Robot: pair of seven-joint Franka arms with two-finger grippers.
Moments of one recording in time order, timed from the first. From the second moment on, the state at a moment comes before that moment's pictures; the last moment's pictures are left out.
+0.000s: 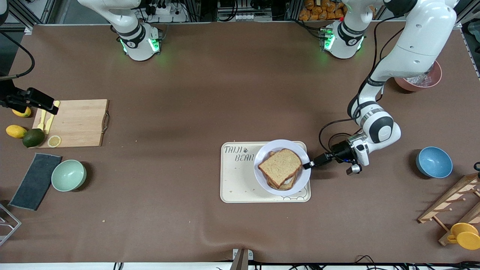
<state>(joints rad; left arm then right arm) 0.03 0.69 -0.15 -1.90 -1.79 2.08 1.05 -0.05 0.06 0.00 -1.49 0.04 1.55 0.04</state>
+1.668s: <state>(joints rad) 0.00 0.85 -0.13 -1.77 -1.75 2.11 1.05 -0.05 0.06 0.00 -1.49 0.02 1.55 -0.03</state>
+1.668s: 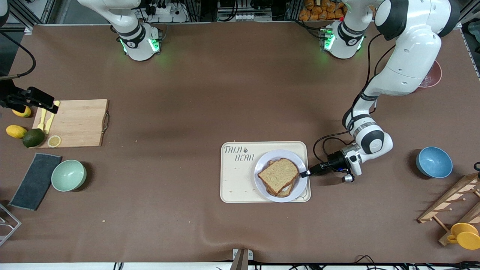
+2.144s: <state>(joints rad) 0.01 0.84 -0.14 -1.76 -1.71 2.08 1.05 -0.05 0.07 0.00 -1.49 0.02 1.55 -0.05</state>
